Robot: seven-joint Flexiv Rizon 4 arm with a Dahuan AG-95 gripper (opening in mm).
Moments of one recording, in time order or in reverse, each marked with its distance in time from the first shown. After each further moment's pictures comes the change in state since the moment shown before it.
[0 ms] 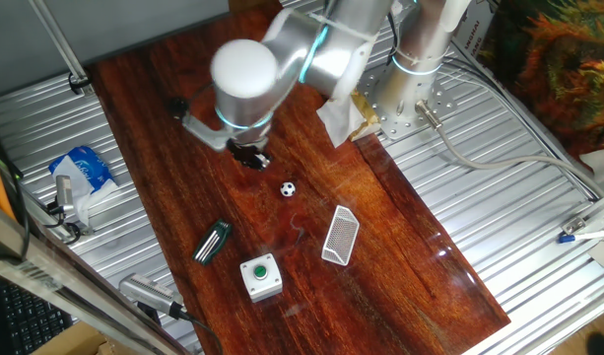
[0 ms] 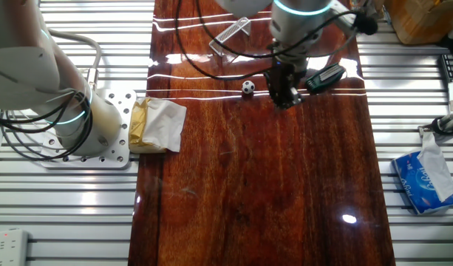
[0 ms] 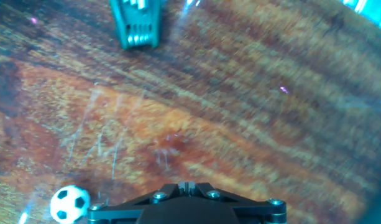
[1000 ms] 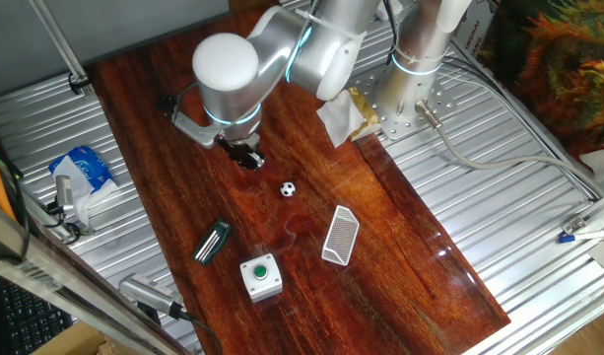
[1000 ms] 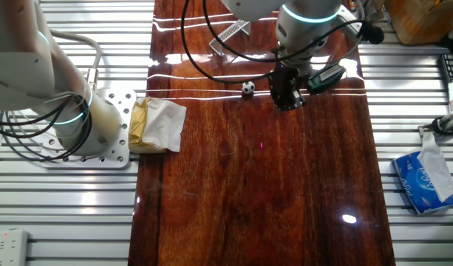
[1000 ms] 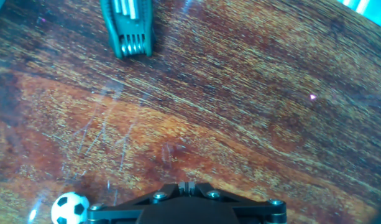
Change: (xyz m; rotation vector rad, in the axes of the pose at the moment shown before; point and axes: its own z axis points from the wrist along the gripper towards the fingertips) arm 0.001 0.000 0.001 -0.061 -0.004 0.036
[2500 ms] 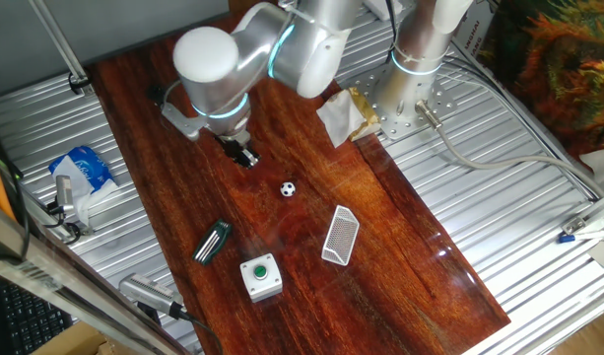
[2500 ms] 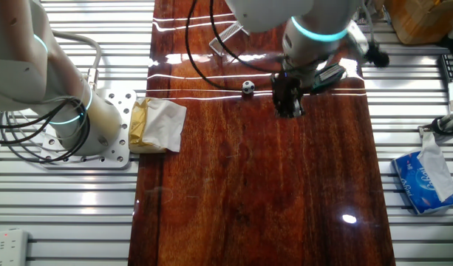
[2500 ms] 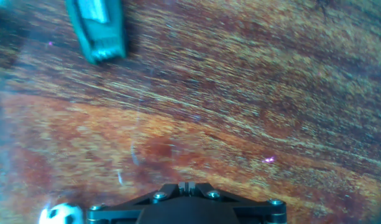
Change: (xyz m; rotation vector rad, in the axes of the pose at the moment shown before) arm 0.005 -0.019 0.015 -0.085 0.021 0.133
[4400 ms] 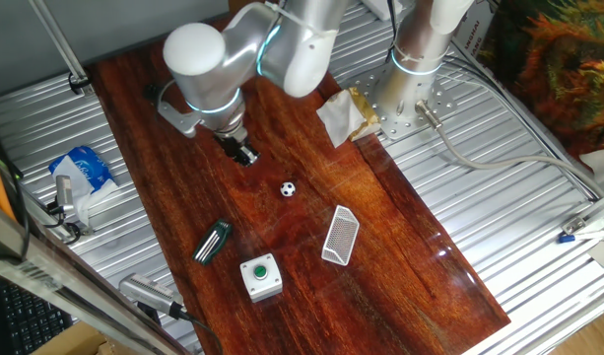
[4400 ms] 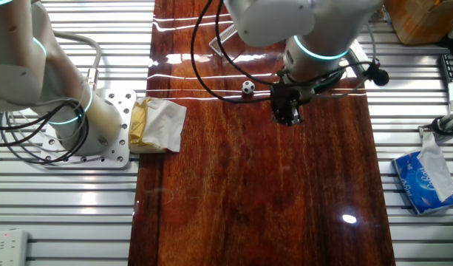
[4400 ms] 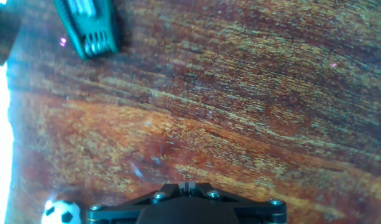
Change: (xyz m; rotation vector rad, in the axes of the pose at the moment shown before) arm 0.004 0.005 0.010 -0.023 0.003 -0.104
